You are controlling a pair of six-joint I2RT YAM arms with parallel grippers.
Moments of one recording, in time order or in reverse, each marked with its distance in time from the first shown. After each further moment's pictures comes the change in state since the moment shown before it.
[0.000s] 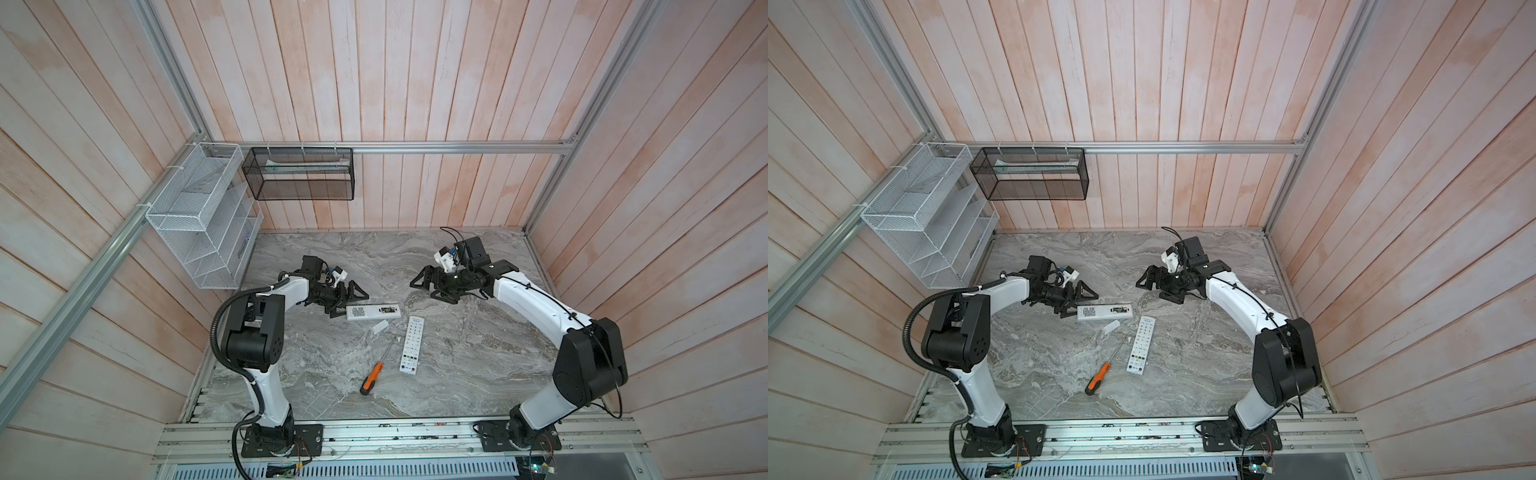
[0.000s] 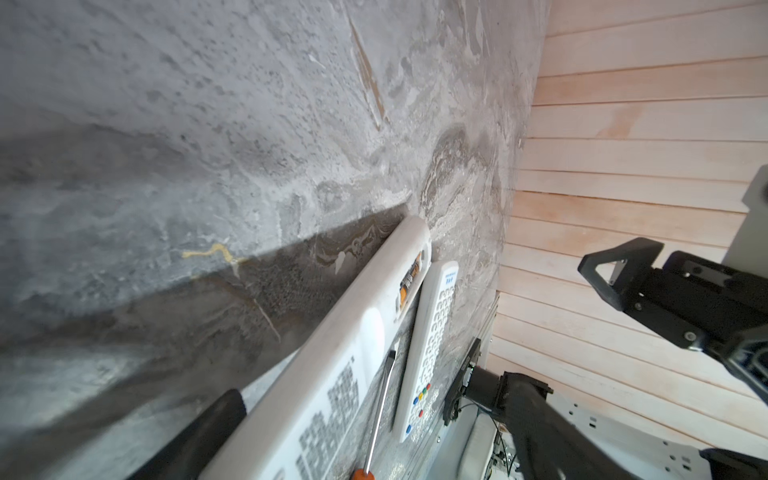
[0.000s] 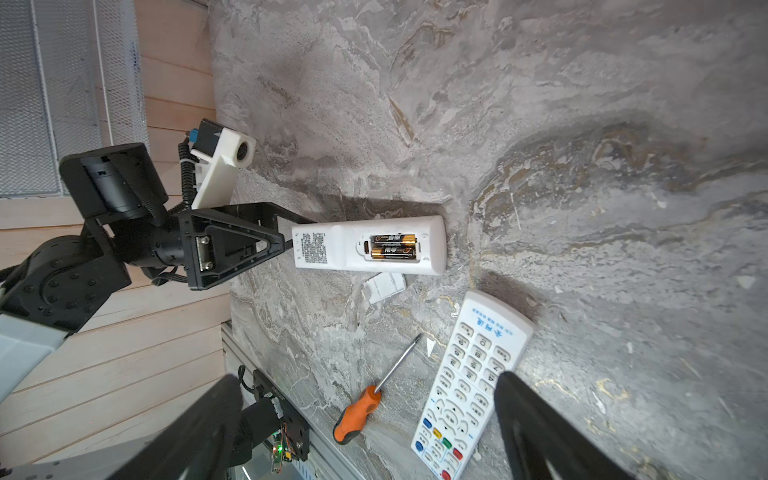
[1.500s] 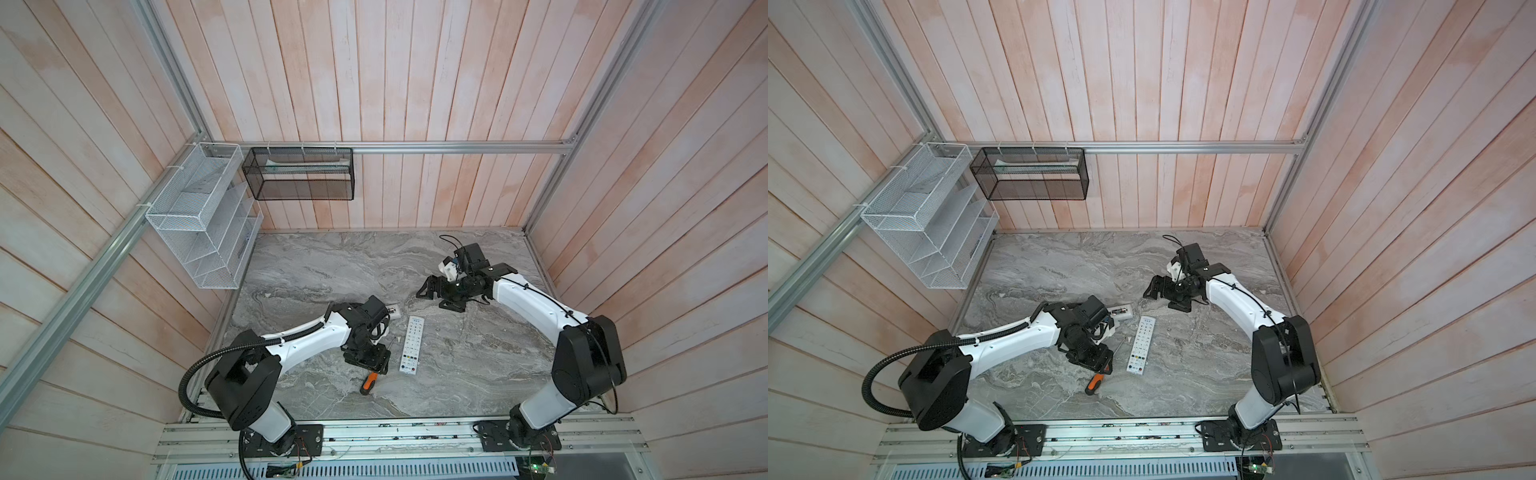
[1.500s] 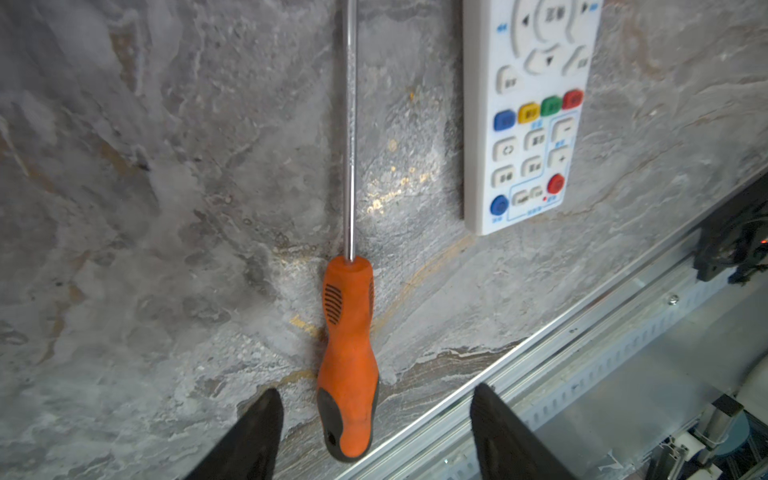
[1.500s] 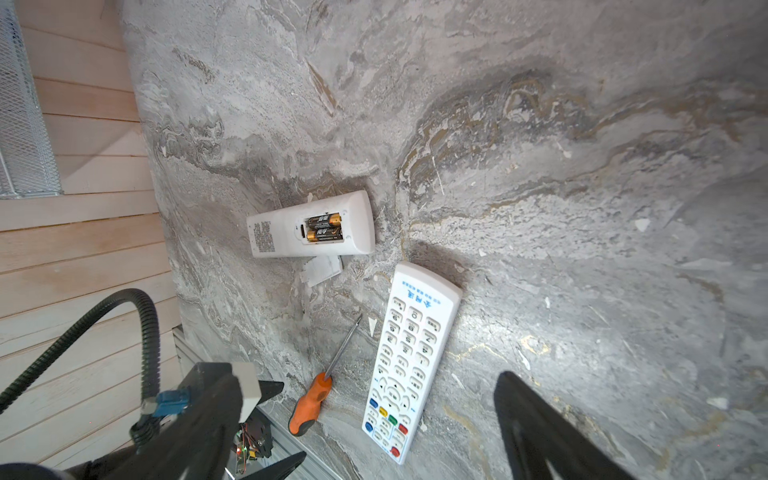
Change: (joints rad) left arm -0.649 -0.313 -0.158 -0.391 -0.594 0.023; right arm -0.019 0.003 -0.055 -0.068 0.068 -0.055
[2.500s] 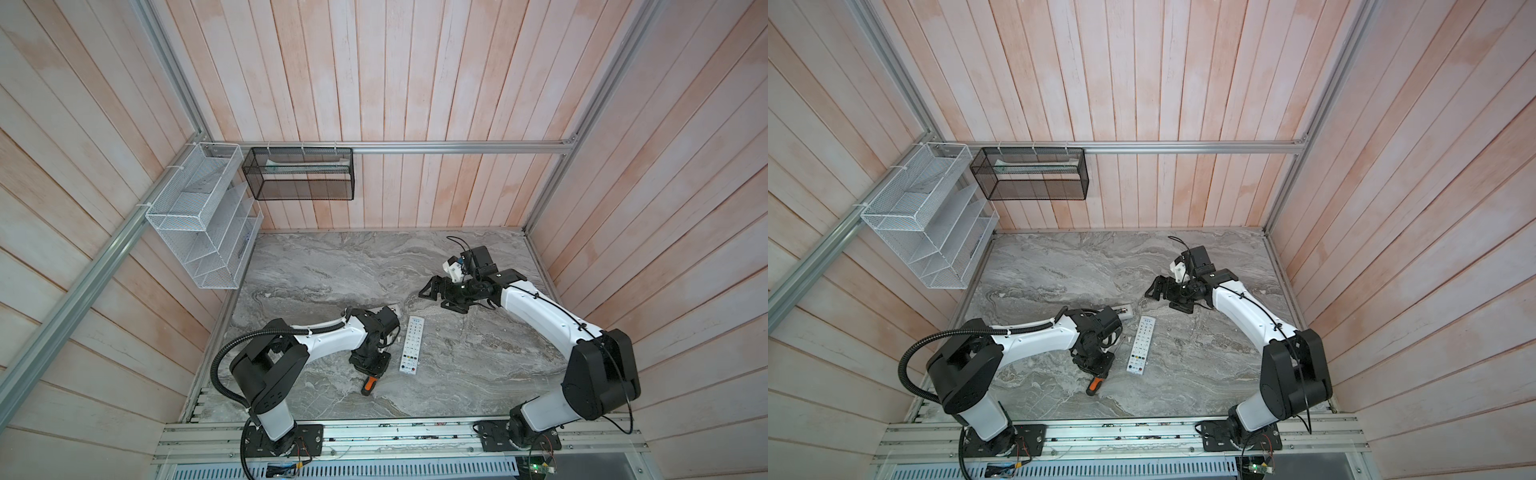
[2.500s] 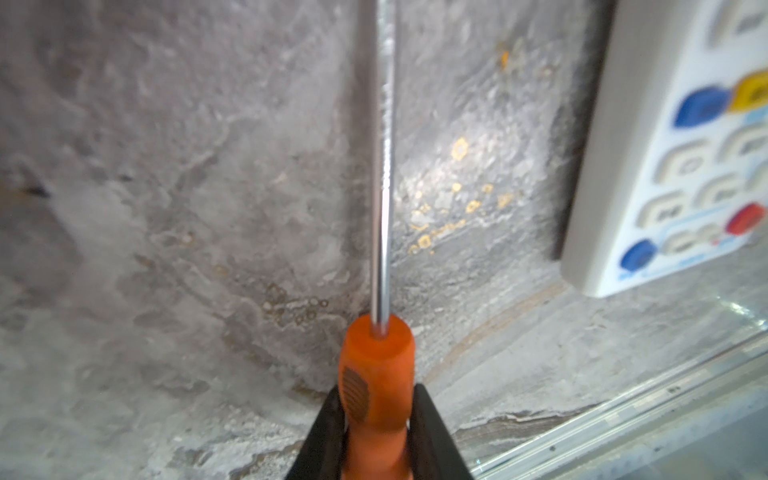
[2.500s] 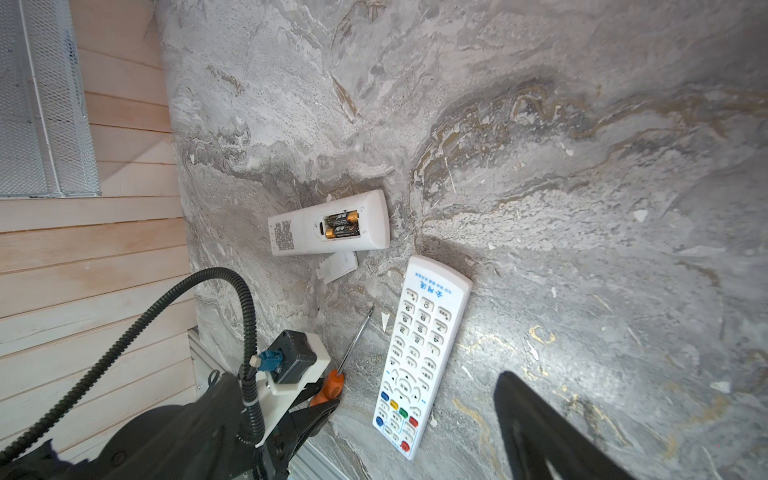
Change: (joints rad) left arm -0.069 0.134 0.004 0.042 -0.095 -0.035; right arm -0.004 -0.093 -0.064 0.048 -0.011 0.027
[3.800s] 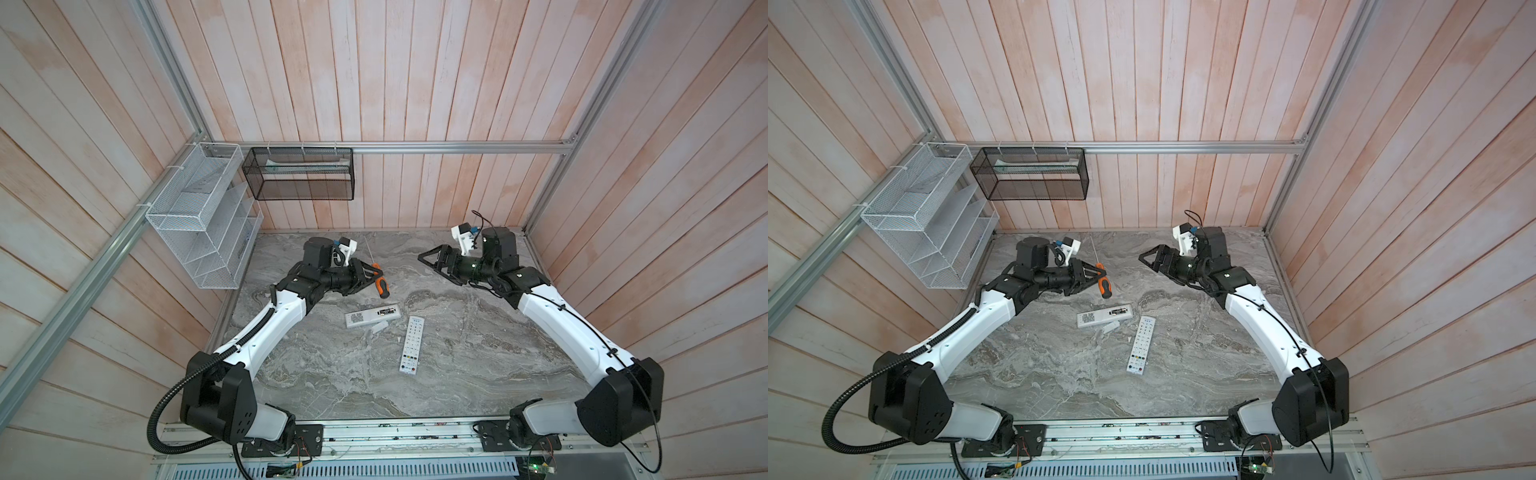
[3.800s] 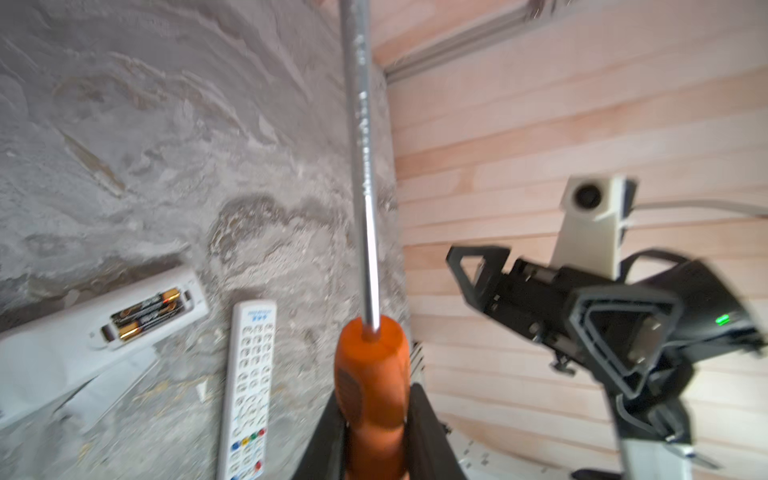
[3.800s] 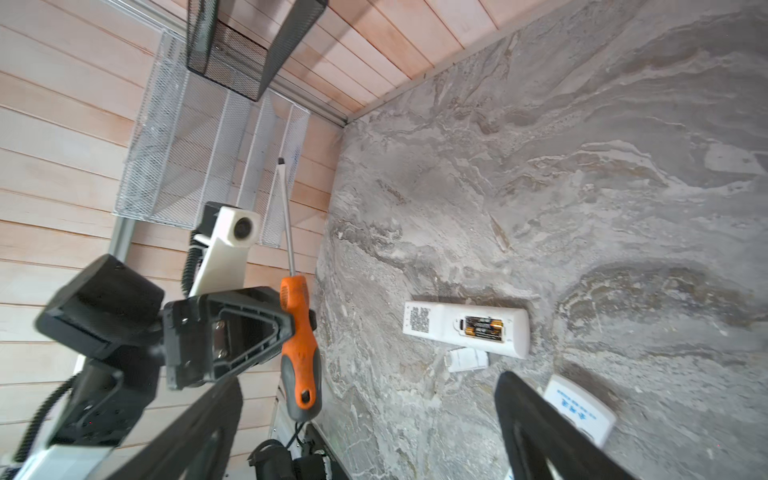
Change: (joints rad) left arm 0.520 -0.280 0.101 0.685 0.517 -0.584; right arm -0.005 -0.140 0.066 0.315 -0.106 0.164
